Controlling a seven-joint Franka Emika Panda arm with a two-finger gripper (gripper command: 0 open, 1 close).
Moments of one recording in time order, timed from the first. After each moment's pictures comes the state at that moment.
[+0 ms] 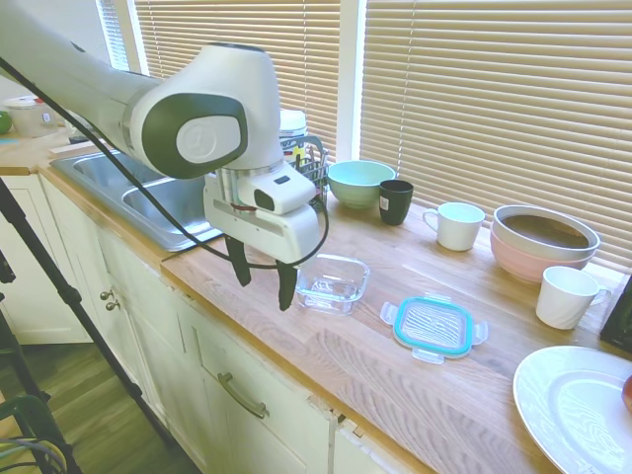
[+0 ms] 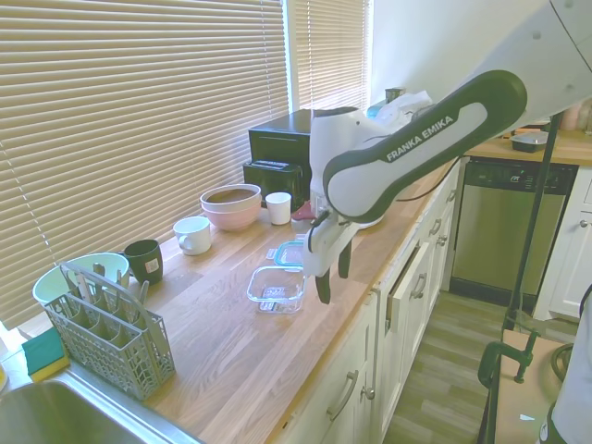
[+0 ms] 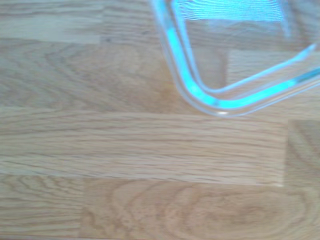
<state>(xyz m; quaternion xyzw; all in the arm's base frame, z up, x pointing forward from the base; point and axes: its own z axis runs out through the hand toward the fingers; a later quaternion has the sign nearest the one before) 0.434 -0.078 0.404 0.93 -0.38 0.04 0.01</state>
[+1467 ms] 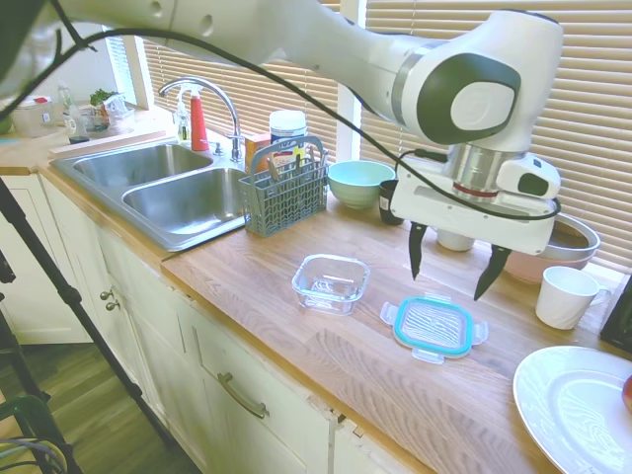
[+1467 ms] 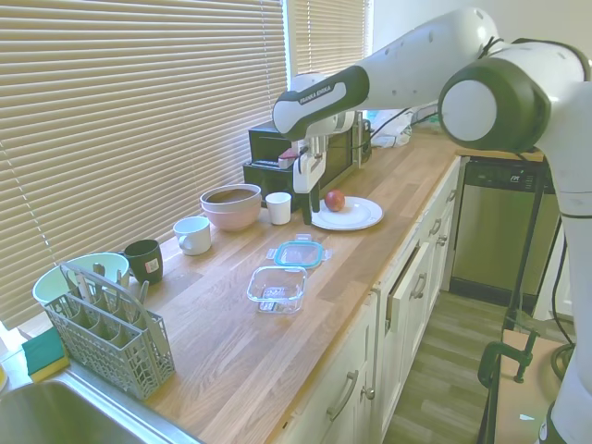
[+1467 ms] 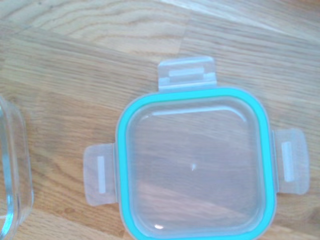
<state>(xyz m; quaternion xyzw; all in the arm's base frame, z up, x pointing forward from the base) 0.611 -0.304 0.429 0.96 -0.27 -0.01 -0.02</state>
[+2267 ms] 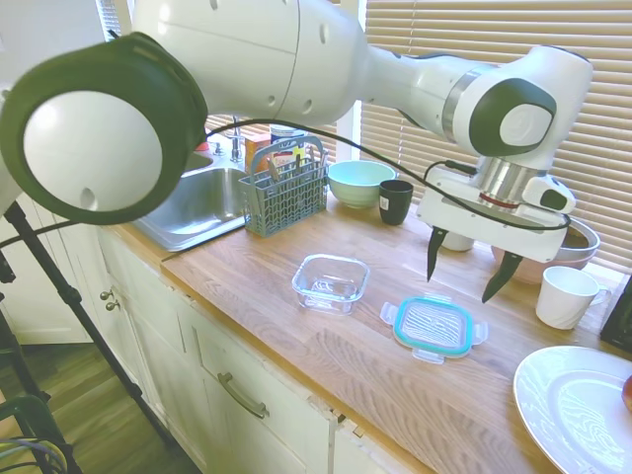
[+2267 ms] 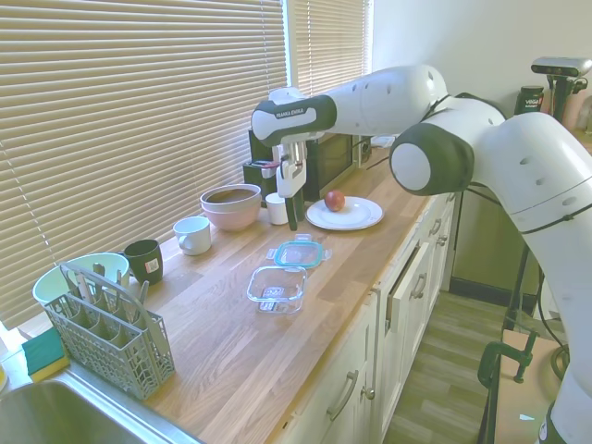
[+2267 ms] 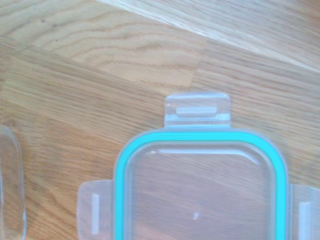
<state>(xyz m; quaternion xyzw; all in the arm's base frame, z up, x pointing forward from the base) 0.666 -0.320 0.398 0.97 -0.25 -0.06 -0.04</state>
